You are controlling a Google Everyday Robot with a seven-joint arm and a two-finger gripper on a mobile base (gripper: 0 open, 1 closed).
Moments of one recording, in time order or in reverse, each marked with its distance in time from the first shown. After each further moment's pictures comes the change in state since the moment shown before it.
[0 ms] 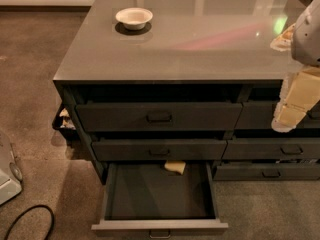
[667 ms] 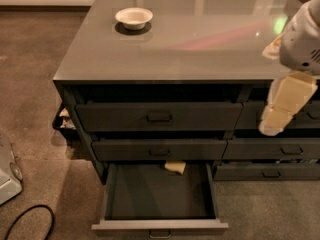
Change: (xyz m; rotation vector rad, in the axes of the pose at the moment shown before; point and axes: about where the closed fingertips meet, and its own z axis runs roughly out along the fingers) arm -0.009 0.005 0.014 -0.044 -0.008 0.038
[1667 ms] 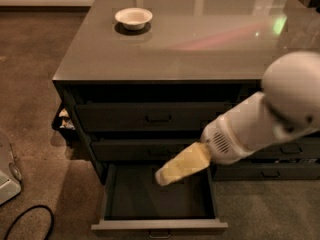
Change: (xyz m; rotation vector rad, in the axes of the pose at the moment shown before) arm -0.083 0.120 0.150 -0.373 -0.285 0.673
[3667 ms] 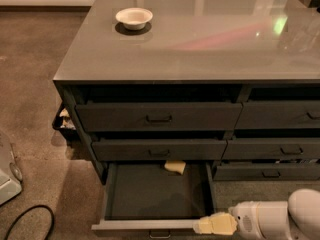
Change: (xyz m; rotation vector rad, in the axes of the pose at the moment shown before) arm 0.175 -0.126 0.143 -0.059 -0.229 0.311
